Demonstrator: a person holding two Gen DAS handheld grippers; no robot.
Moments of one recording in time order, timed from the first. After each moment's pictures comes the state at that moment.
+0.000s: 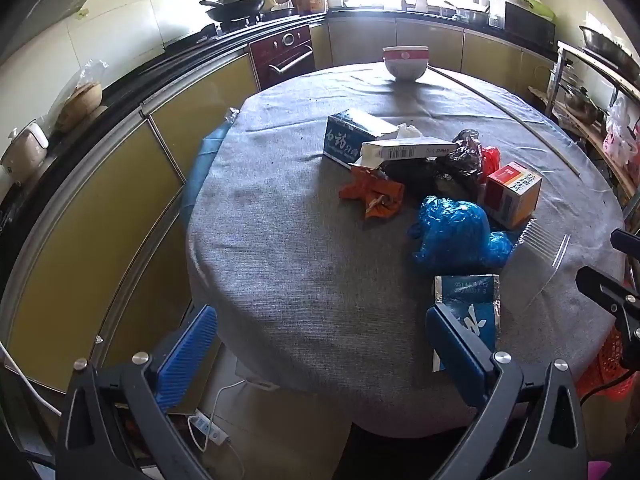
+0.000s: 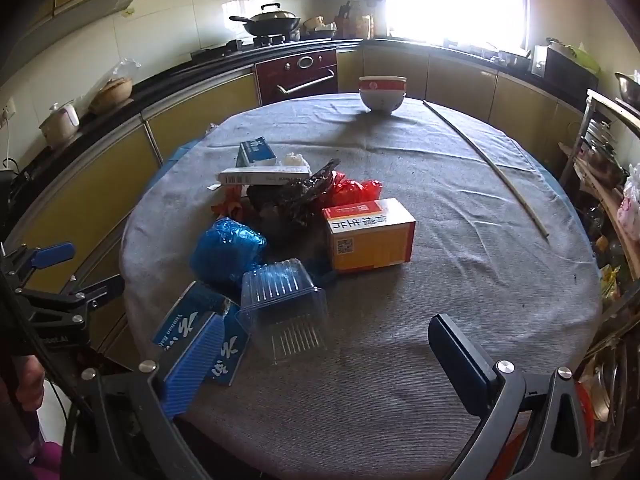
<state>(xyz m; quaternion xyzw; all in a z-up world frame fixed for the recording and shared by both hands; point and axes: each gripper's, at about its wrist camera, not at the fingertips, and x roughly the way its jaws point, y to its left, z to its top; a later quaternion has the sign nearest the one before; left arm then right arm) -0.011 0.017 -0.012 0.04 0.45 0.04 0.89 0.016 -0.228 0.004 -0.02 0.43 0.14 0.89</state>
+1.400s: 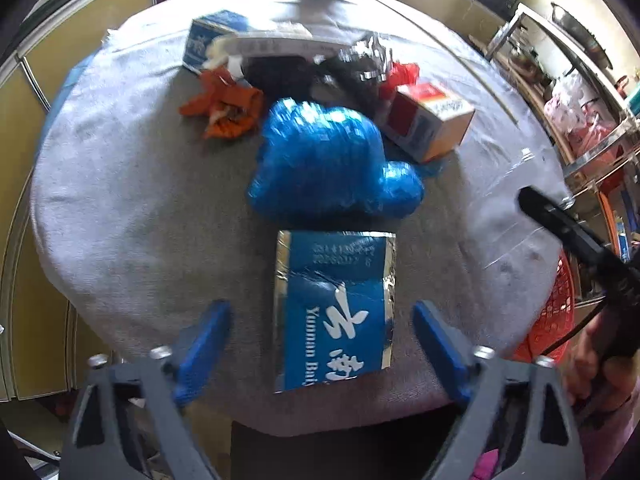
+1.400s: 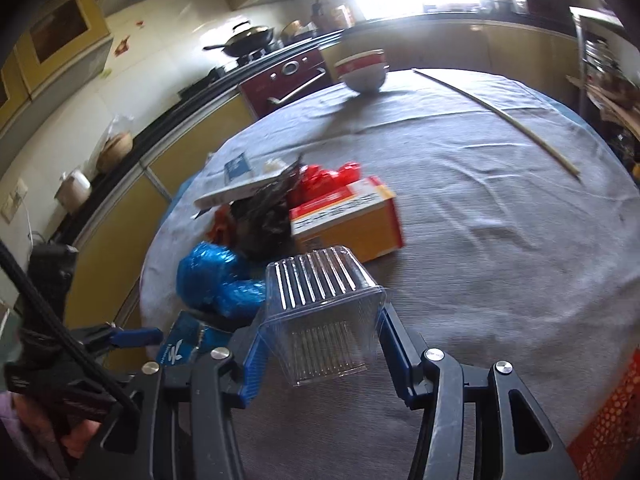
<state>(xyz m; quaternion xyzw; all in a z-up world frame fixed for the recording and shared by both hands) 0.030 -0.044 -0.074 -0.03 0.59 -0.13 0.80 0.046 -0.288 -0.030 0.14 0.44 0.17 0.87</state>
